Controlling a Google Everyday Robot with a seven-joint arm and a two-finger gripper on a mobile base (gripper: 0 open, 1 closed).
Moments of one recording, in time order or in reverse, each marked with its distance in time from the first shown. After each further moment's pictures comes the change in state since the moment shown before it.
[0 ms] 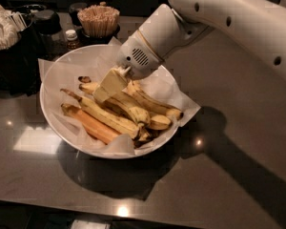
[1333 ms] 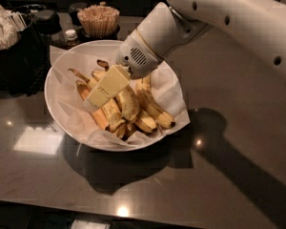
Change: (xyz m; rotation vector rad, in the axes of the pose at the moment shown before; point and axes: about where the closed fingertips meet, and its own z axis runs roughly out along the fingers) arm 0.003 -0.003 0.002 0.037 0.034 0.022
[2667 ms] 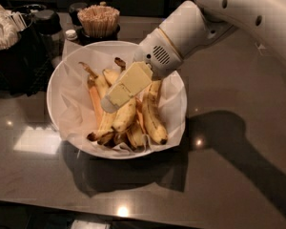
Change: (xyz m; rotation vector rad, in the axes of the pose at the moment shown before) arm 0.019 0.028 -0.031 -0.109 -0.056 0.003
